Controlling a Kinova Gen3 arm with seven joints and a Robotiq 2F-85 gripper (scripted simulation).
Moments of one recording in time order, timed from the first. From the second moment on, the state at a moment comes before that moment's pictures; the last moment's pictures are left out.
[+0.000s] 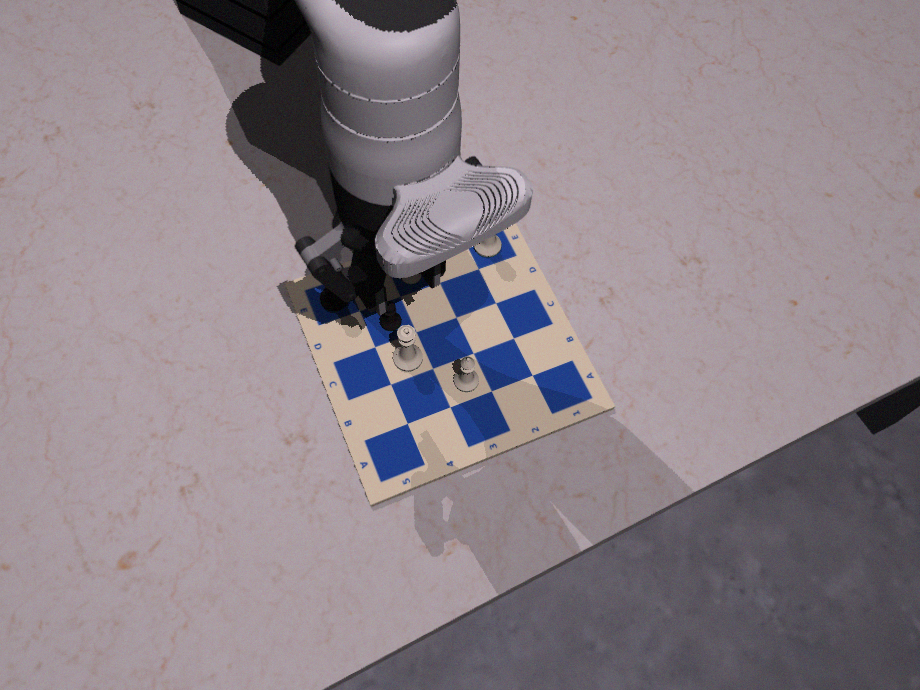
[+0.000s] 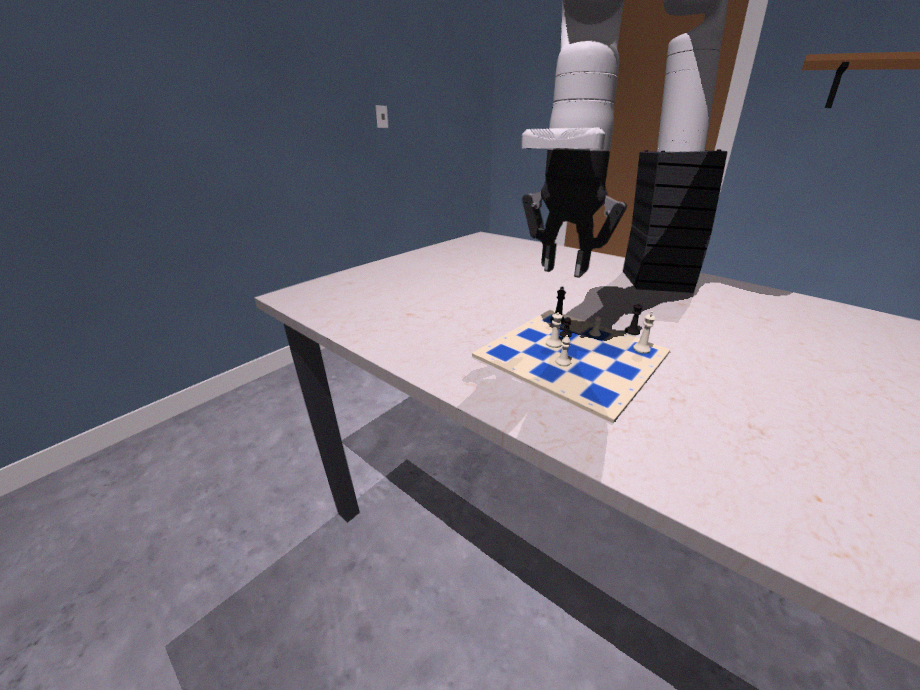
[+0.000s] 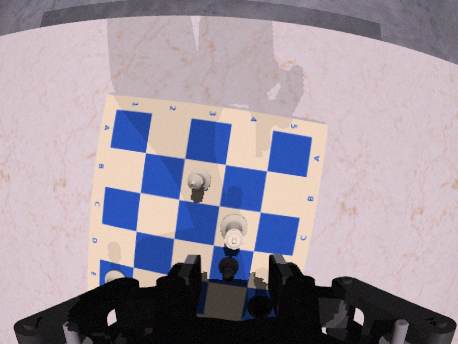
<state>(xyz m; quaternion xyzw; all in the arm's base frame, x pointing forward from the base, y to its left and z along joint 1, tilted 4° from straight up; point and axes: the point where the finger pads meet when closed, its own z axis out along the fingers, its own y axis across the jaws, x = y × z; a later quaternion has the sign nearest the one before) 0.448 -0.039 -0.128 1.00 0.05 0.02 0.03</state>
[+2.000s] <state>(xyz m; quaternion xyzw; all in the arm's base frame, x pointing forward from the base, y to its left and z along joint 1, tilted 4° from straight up) 0.451 -0.040 -0.167 1.00 0.05 0.02 0.03</state>
